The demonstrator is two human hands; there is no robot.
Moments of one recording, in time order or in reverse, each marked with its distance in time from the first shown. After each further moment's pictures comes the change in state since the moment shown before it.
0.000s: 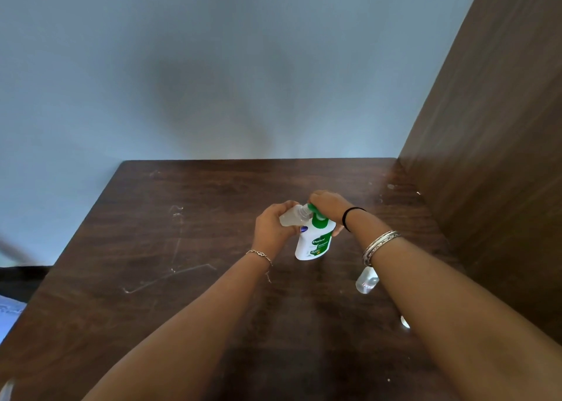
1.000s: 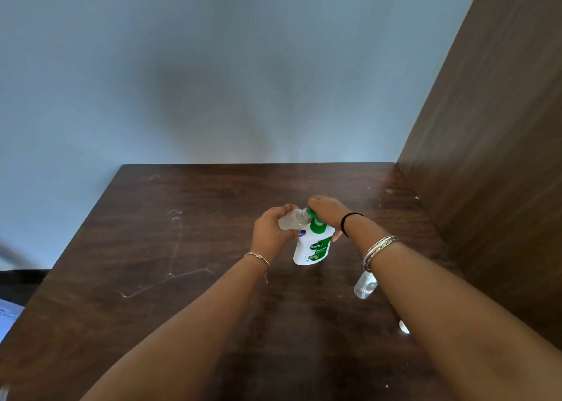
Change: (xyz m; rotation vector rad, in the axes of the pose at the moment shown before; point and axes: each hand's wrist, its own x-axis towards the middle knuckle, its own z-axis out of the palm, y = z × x) left_hand 0.004 -0.002 0.002 0.032 -0.004 0.019; right_hand -0.008 -0.001 0.000 0.026 -0.012 0.034
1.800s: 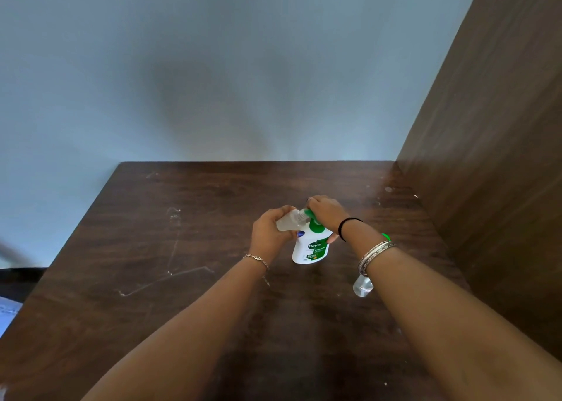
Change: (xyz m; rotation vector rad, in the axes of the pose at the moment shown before) left_hand -0.005 -0.002 0.001 -0.038 0.003 -0.024; right_hand -0.002 0.005 0.003 -0.036 0.050 -0.057
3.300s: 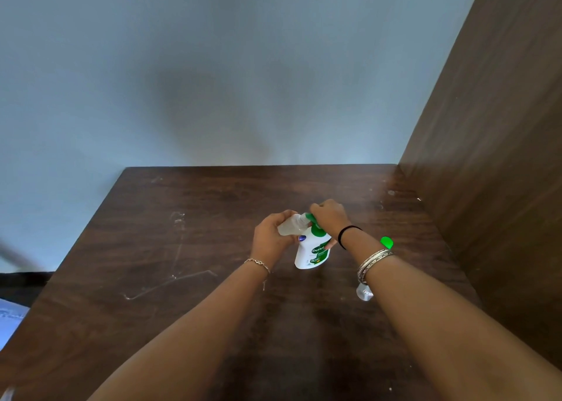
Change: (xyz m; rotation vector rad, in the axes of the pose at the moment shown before) left_hand -0.003 -0.002 -0.002 -0.001 0.001 -0.014; right_hand 0.005 0.005 0.013 0.256 0.166 0.093
